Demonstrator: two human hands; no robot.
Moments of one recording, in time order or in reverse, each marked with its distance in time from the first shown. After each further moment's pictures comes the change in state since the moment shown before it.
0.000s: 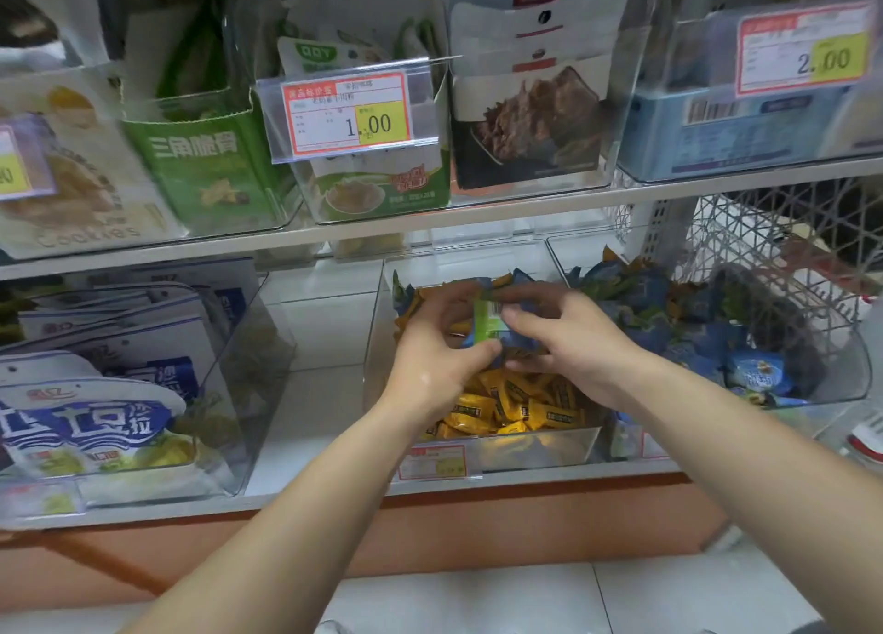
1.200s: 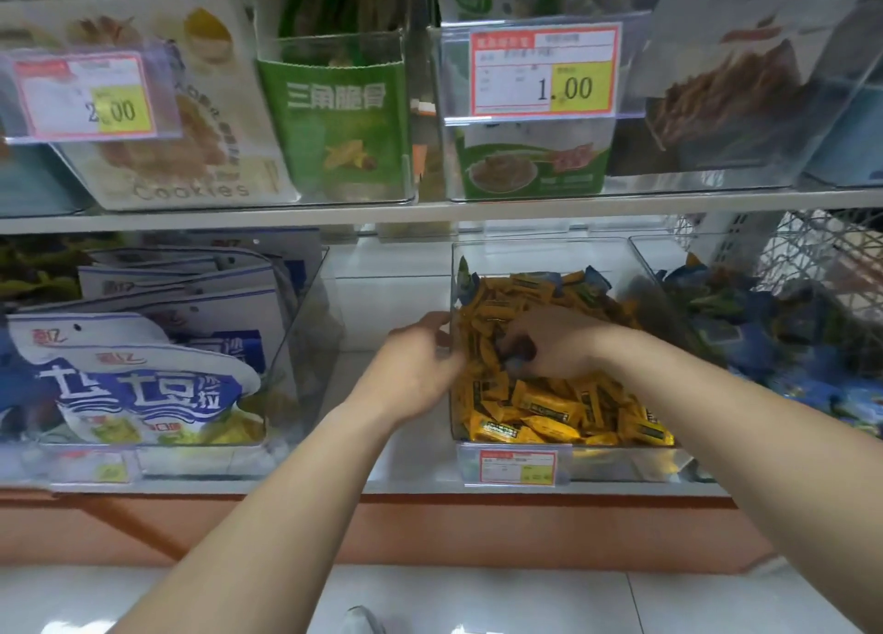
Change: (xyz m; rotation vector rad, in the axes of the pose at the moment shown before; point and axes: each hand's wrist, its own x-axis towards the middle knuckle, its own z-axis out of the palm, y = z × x) left_hand 0.009 -0.052 -0.112 0.627 -0.115 -0.100; right_hand 0.085 0.015 0.069 -1.356 -0.487 -0.022
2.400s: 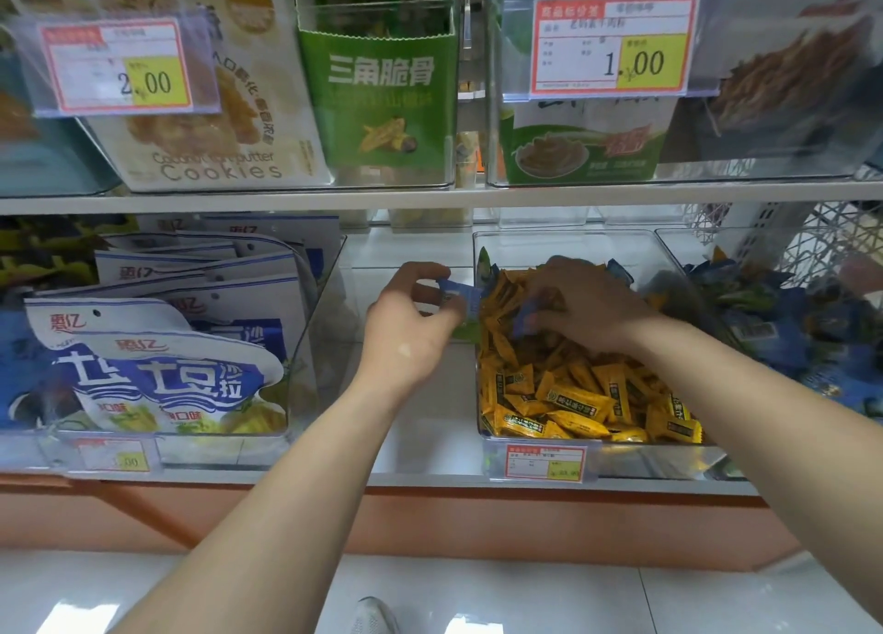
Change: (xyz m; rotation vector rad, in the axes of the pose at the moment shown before) left_hand 0.000 0.002 -0.023 -0.483 0.321 -0.083; right_hand 0.011 0.013 -0.006 0.032 0.443 -0.068
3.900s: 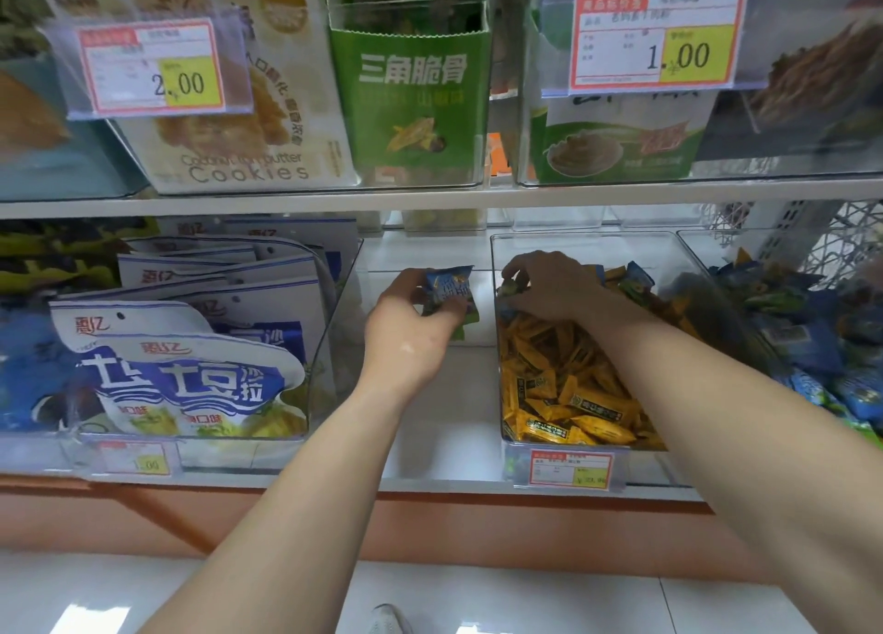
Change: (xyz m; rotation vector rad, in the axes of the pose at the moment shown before) left_hand 0.006 -0.006 -0.014 0.011 0.056 -0.035; right_hand 0.077 -0.008 0.037 0.021 -0.024 0.136
